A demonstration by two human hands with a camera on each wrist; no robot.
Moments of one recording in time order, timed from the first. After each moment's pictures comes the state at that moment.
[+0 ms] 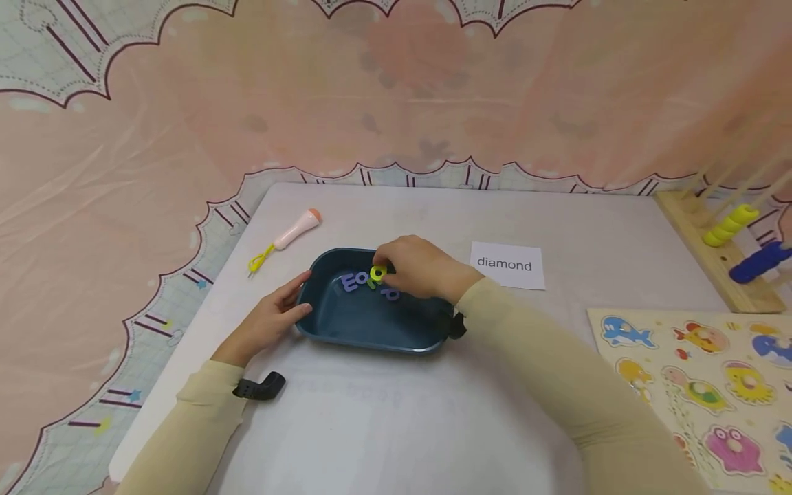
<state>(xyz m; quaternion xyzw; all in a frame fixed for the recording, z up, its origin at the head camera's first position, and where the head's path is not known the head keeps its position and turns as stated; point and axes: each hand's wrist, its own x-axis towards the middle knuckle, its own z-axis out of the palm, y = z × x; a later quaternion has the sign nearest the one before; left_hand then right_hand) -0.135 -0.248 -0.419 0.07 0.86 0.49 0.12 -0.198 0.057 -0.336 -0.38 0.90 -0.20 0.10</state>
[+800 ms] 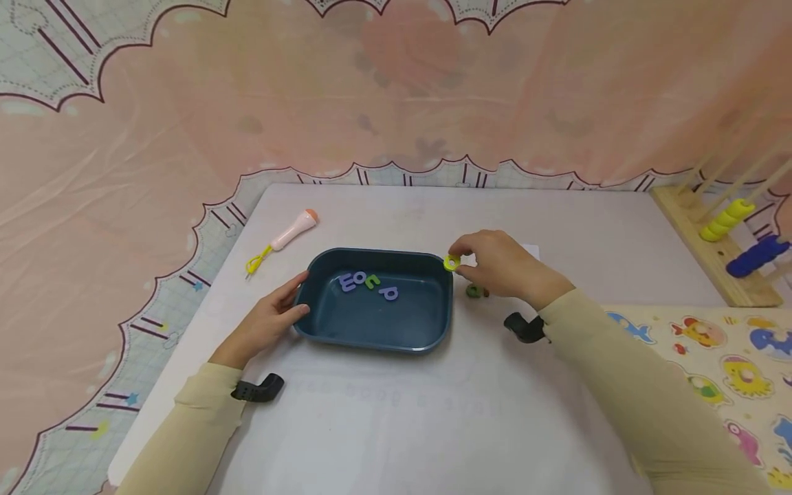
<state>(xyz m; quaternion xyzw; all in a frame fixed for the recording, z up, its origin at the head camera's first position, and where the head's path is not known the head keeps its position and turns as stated) -0.134 -0.247 -0.420 0.07 0.86 0.49 0.13 -0.188 0.162 -0.338 -0.26 0.94 -0.22 0.07</state>
